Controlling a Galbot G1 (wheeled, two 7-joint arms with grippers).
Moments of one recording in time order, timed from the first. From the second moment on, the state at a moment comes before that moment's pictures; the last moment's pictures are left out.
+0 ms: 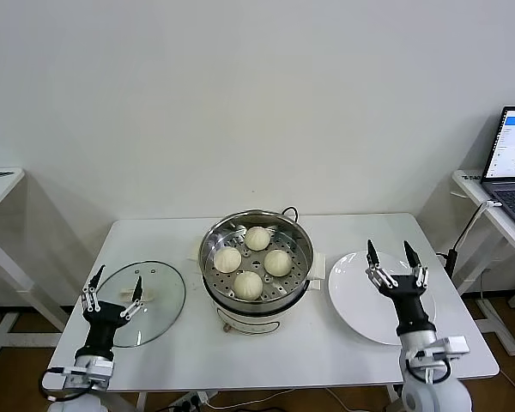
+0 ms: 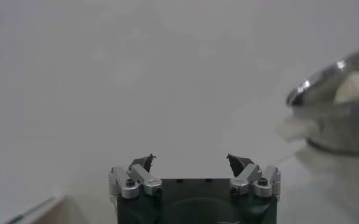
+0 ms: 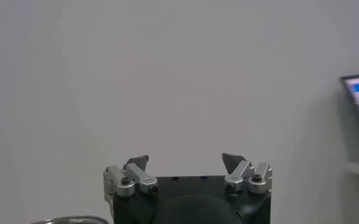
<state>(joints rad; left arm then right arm) 1.51 -1.42 -0.75 -1.90 0.51 -0.21 -0.01 -1.48 1.26 0.62 1.98 0.48 0.25 0.01</state>
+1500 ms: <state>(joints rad) 1.23 -1.34 -0.77 -1.39 1.52 -0.30 -0.32 -1.55 1.39 0.63 1.91 0.40 0.35 0.04</state>
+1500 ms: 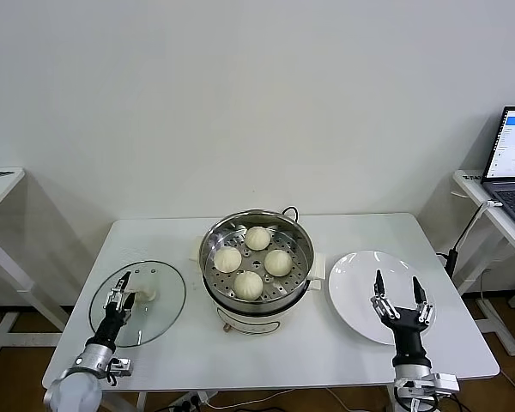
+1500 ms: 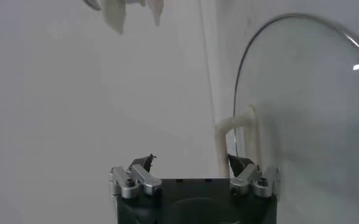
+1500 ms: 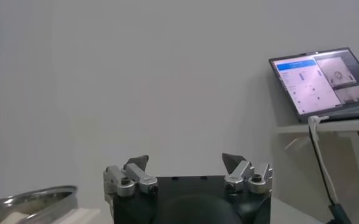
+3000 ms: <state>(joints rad) 1.23 -1.34 -0.78 -1.49 1.48 -0.28 -0.29 -1.52 1.40 0.63 1.86 0.39 0.37 0.04</state>
